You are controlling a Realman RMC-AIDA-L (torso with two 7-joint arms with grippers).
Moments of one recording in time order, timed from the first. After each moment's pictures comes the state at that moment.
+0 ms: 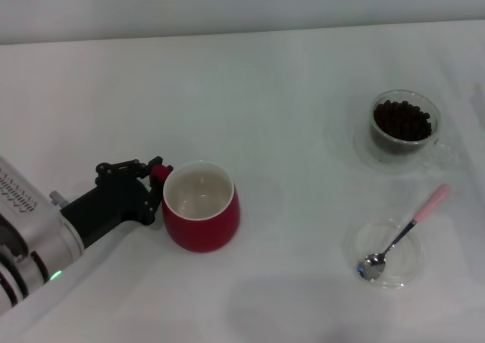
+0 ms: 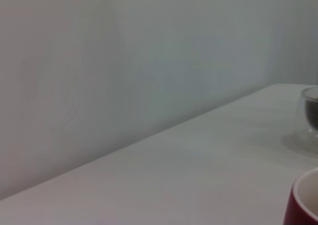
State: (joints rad) left arm -0.59 -2.10 0.75 -0.09 -1.72 -1.11 2.82; right arm 0.38 2.01 -0.02 0.01 1.89 1.21 -2.79
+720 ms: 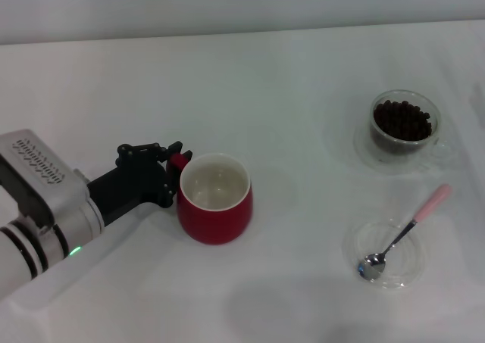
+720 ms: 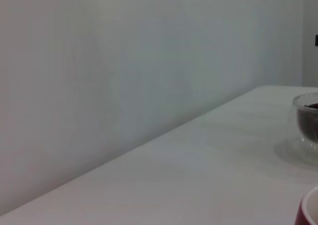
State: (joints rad) left arm -0.68 -2.10 0.75 -0.12 -1.72 -1.06 2.82; right arm 0.38 2.01 -0.02 0.01 1.89 1.21 -2.79
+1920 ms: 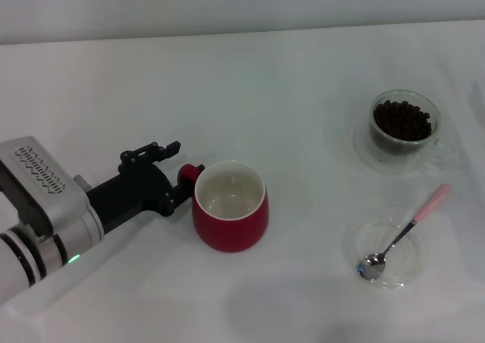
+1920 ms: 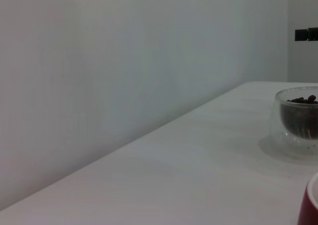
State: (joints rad) left arm -0.67 -2.10 0.74 -0.12 -1.67 -1.08 2.82; right arm 0.39 2.01 -0.02 0.01 1.89 1.20 -2.80
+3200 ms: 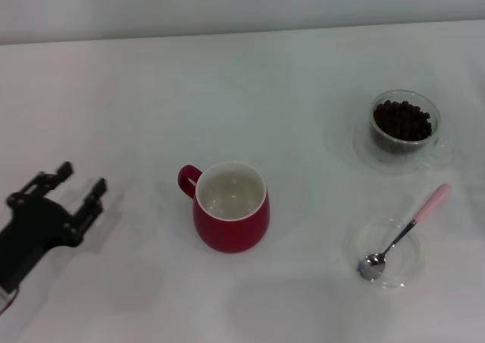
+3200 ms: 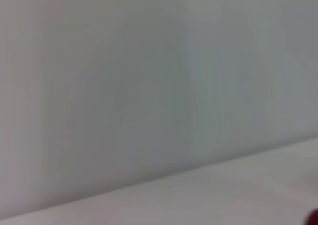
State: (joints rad) left arm -0.35 -2.09 0.74 -0.01 -1.84 -1.34 2.83; right arm 0.28 2.00 -0.09 -0.09 1.85 1.20 -2.57
